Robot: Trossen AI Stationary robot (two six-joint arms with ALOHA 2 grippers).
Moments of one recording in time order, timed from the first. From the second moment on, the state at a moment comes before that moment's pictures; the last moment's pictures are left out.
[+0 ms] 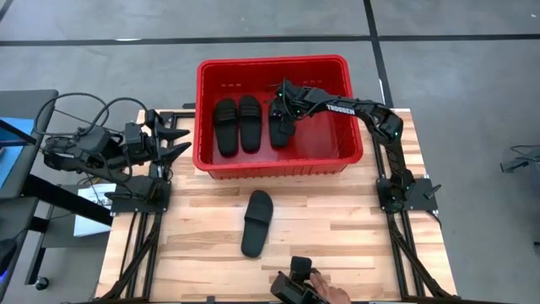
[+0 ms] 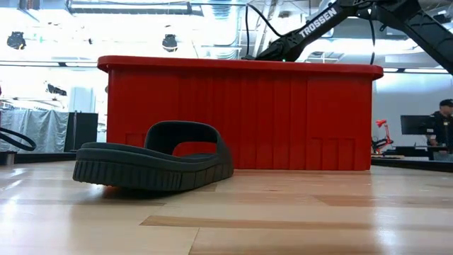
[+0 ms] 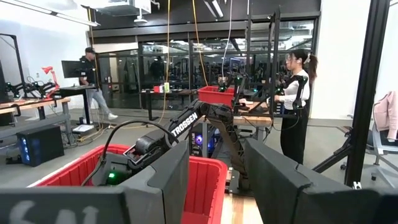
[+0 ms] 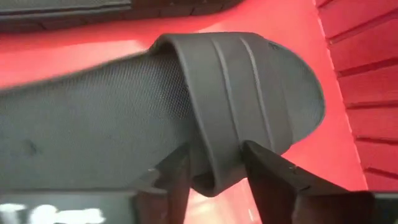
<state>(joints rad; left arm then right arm) -0.26 0.59 0.95 -0.15 -0.49 0.08 -0.61 2.11 1.68 -0.62 0.14 -0.48</state>
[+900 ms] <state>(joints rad) -0.26 0.59 0.95 -0.18 -0.49 0.04 -0.57 2.09 1.87 -0.88 0.14 -0.51</state>
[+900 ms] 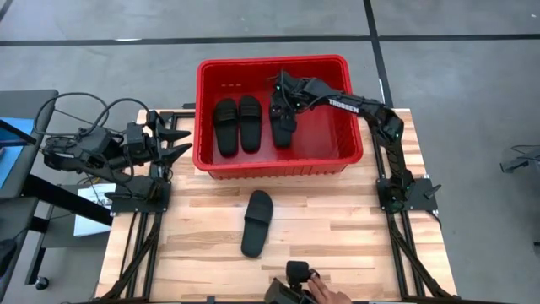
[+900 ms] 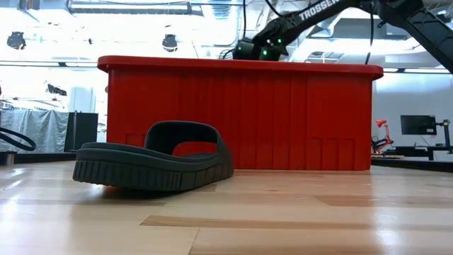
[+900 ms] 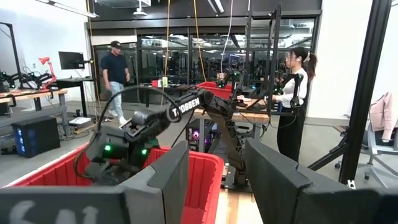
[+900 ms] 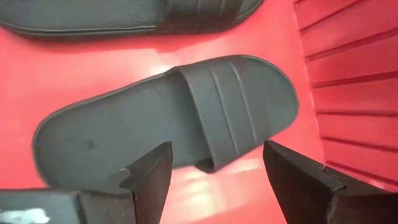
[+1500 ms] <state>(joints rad) -0.26 0.59 0.95 -0.19 -0.49 0.04 -0.48 2.03 2.32 -1.25 0.17 -0.49</state>
